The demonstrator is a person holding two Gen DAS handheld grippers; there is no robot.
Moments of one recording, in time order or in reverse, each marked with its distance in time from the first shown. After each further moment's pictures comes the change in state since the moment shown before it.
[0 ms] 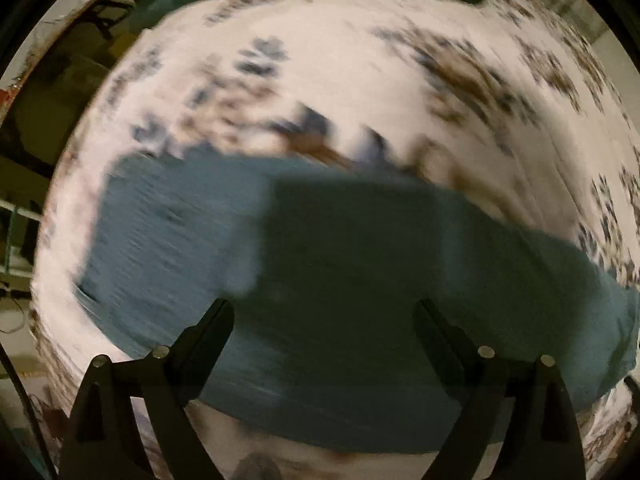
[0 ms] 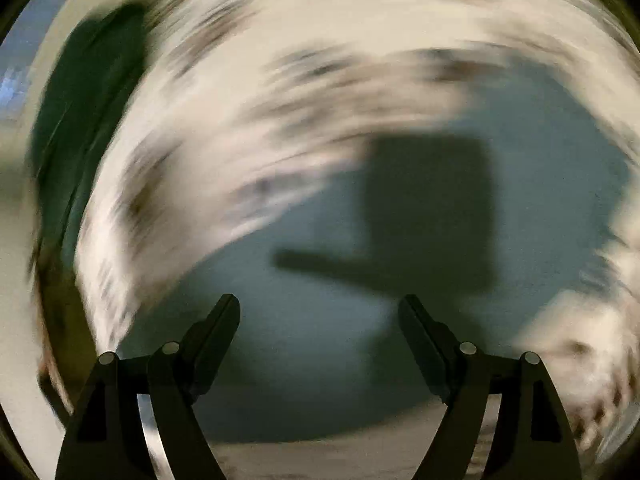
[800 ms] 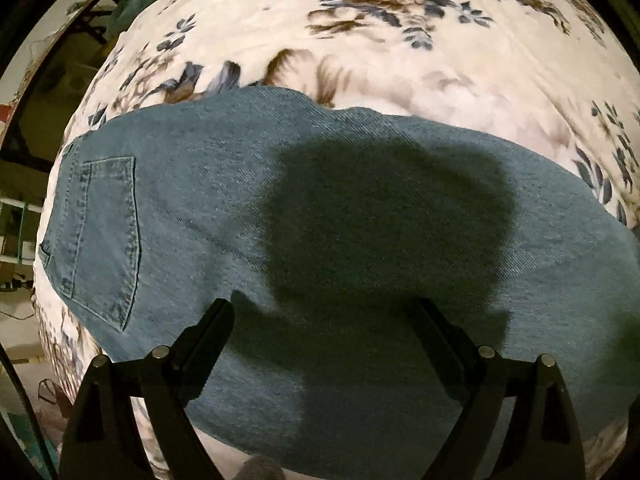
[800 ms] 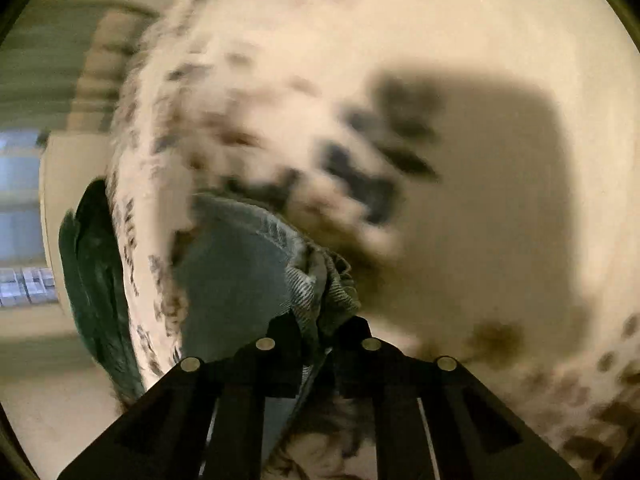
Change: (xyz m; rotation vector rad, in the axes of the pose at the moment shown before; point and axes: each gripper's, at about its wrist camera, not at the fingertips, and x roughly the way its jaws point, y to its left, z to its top) left arm 0.042 -0.116 -0.030 0.026 0.034 0.132; right arm 0.059 -0.204 0.055 0.385 -0.033 0.385
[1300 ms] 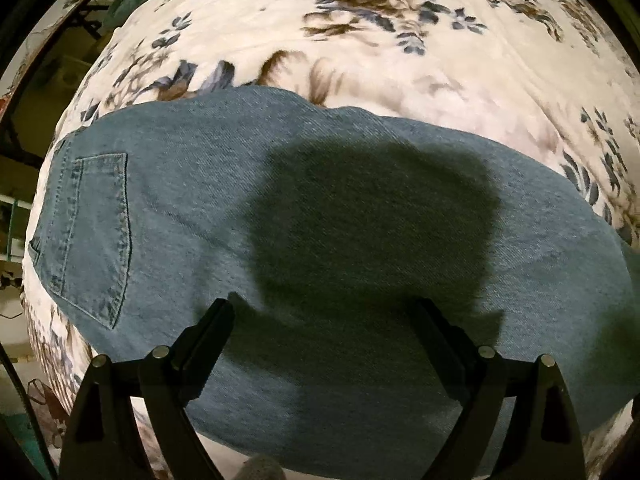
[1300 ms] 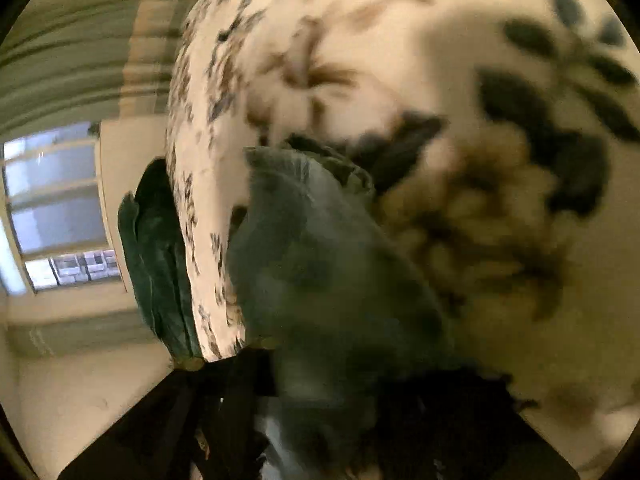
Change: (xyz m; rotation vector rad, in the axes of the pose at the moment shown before) left arm -0.003 0.004 -0.002 0.001 -0.010 -0.057; right arm 0.043 0.056 -0.006 -0.122 0.040 0.186
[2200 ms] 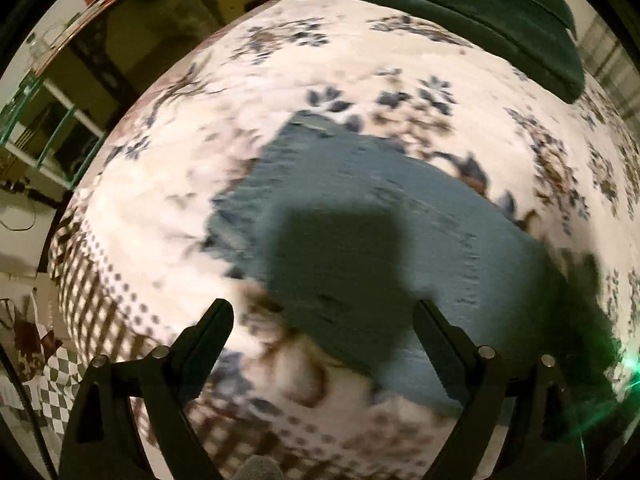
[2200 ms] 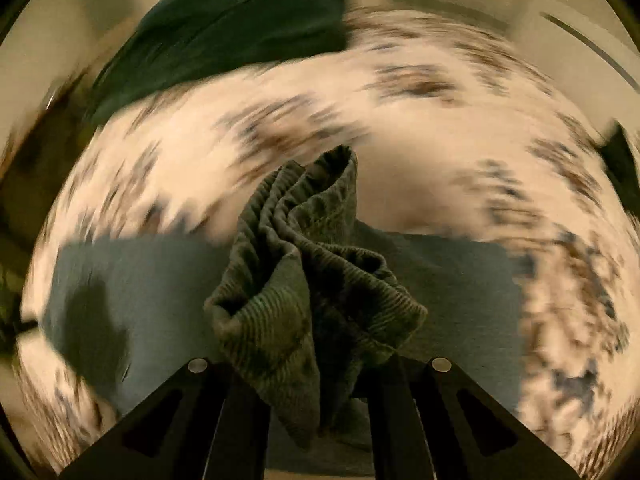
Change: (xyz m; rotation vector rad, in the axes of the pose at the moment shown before) left arm -0.075 0.297 -0.007 -0.358 -0.082 -0.028; right arm 0.182 0.273 -0.453 -1.287 0.095 -0.528
